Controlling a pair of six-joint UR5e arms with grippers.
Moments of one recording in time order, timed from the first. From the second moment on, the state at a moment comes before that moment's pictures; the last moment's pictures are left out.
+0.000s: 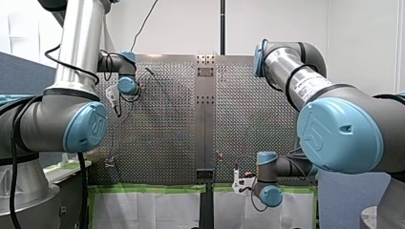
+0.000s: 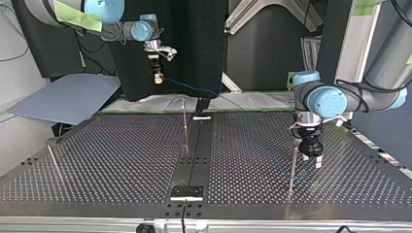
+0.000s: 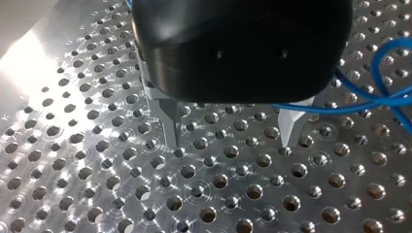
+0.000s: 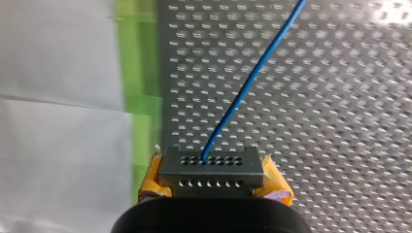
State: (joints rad) left arm 0.05 -1.82 -1.73 -2.66 -1.71 -1.92; right arm 2.00 -0.53 1.90 -1.26 1.54 1.59
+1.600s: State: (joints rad) left arm 0.07 -1.80 -1.72 -2.74 -1.61 -2.19; right arm 1.95 -0.59 1.90 -1.19 1.54 1.61
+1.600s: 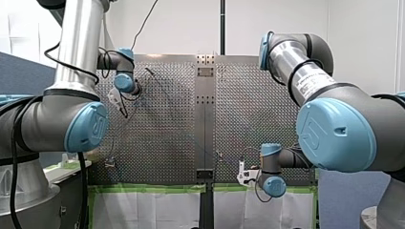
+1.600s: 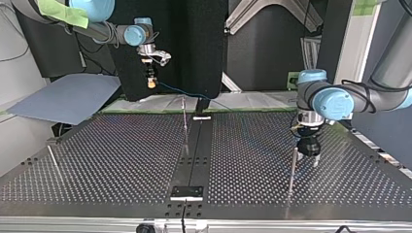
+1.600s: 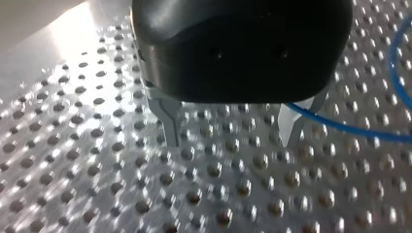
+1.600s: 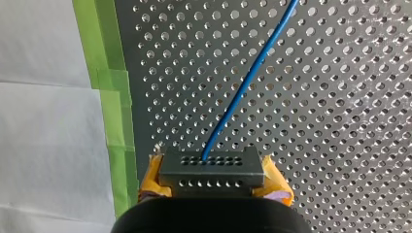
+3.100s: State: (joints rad) left arm 0.05 -1.61 -1.82 -2.87 -1.57 -2.21; right arm 1.95 -0.59 1.90 -1.19 1.54 1.61
